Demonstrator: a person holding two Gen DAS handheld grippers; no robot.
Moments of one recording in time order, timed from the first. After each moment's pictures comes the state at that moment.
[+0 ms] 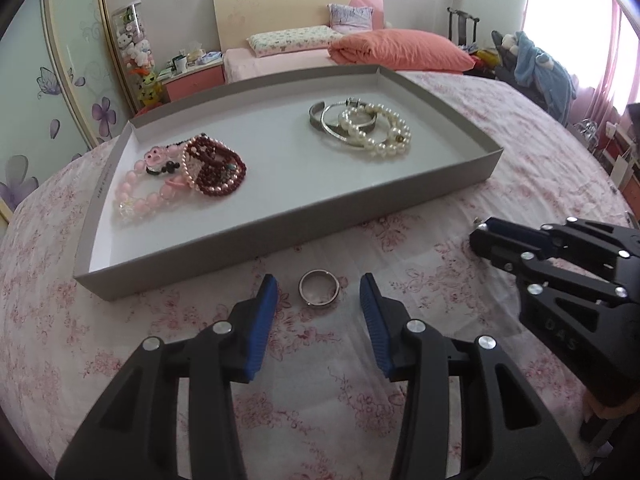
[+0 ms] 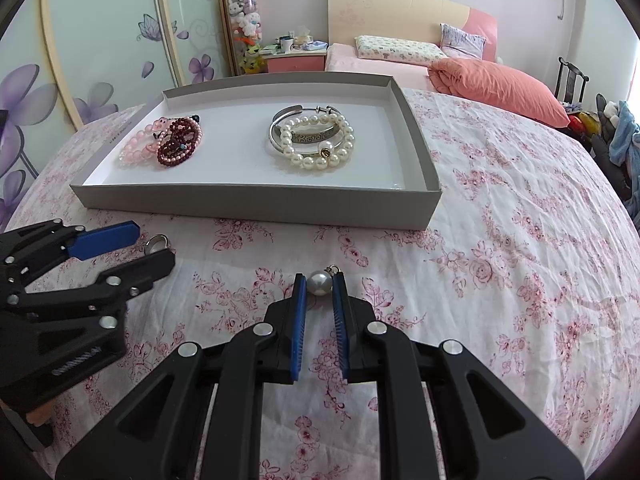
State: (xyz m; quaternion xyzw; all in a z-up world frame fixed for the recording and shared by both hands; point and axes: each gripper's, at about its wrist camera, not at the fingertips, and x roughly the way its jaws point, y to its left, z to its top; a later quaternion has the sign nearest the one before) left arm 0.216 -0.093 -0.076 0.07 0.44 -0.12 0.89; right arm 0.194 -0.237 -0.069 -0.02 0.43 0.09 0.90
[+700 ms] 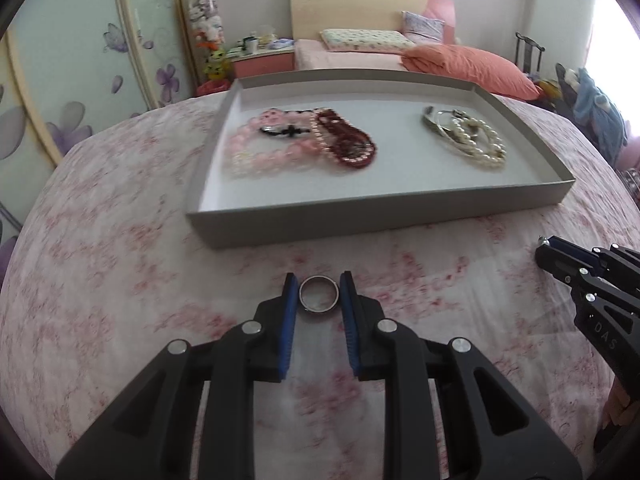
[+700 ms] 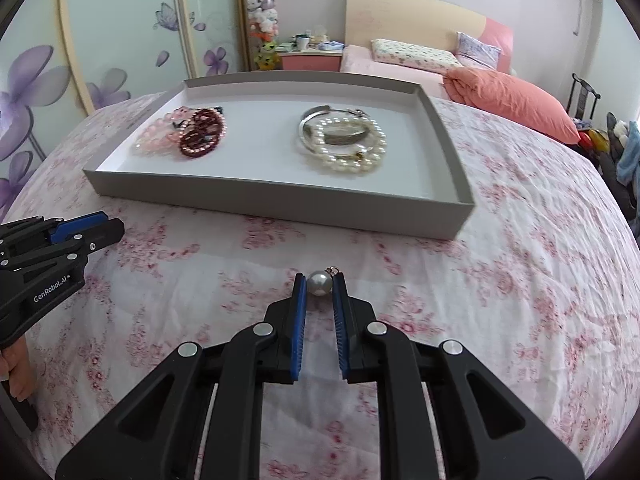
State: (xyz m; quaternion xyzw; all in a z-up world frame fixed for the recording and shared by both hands) left arm 0.199 -0.019 -0.073 0.02 0.44 -0.02 0.90; right arm 0.193 -0.212 -0.068 -0.05 0.42 0.12 0.90
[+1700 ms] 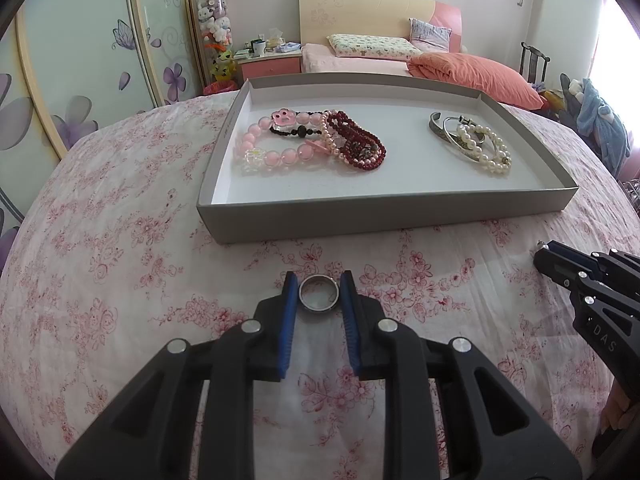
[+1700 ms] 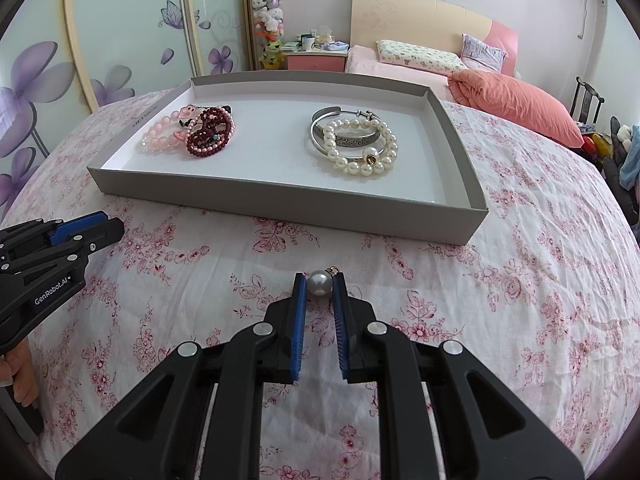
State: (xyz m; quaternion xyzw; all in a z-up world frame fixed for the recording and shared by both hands) left arm 0.195 -0.018 -0.073 0.01 0.44 -0.01 0.90; right arm 0.194 -0.210 -0.068 -0.05 0.42 0.12 0.90
